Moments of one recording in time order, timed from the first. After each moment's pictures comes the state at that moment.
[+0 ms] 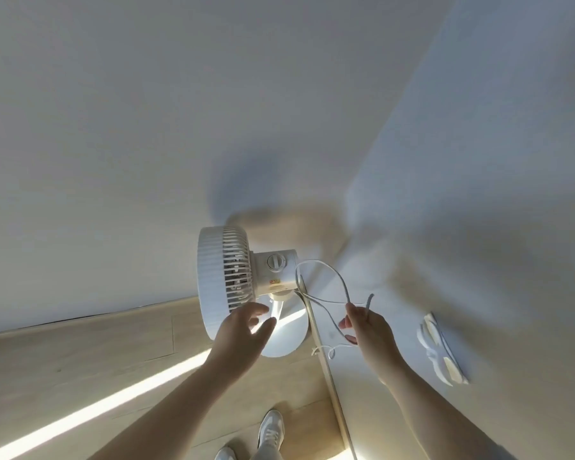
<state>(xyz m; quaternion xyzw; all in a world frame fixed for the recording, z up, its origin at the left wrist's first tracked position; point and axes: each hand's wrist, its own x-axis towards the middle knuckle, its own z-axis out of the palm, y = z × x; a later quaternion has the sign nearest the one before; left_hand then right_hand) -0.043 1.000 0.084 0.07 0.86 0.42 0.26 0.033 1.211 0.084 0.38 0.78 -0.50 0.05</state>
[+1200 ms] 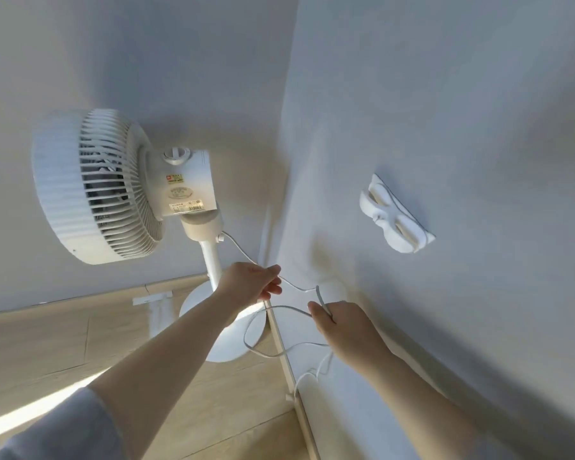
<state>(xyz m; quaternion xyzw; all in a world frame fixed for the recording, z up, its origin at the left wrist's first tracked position) 0.055 1.155 -0.118 0.02 0.76 0.56 0.32 0.181 1.294 -0.116 0.19 0.94 -0.28 0.05</state>
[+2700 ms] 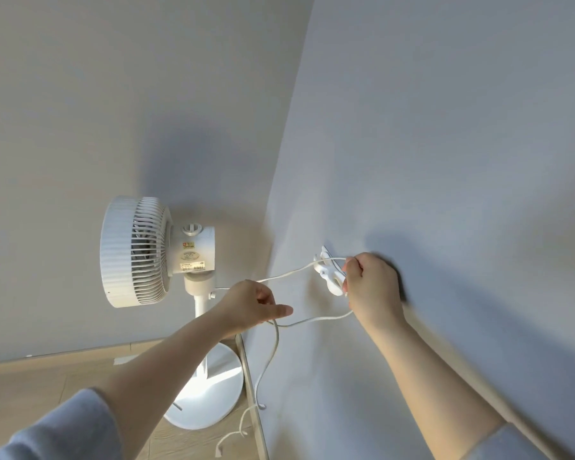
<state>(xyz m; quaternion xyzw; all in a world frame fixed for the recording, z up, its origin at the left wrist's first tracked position) 0.110 1.136 -0.006 0.26 0.83 0.47 0.17 0.215 1.292 0.074 0.25 0.89 -0.27 -0.28</state>
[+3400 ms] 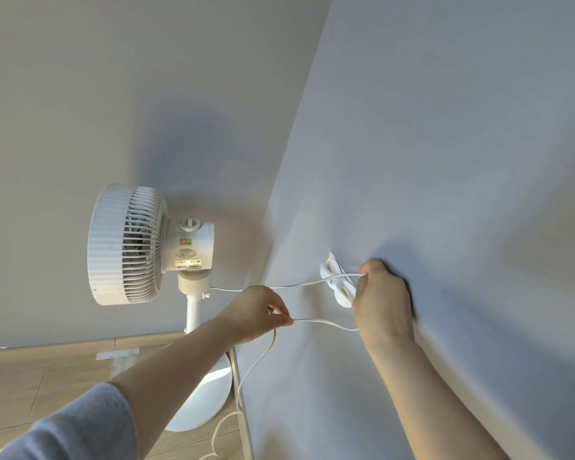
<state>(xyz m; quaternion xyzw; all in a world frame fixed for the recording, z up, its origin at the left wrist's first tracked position) 0.090 1.154 -0.029 0.35 0.82 0.43 0.13 0.200 1.294 0.068 0.31 0.91 -0.07 -0.25</state>
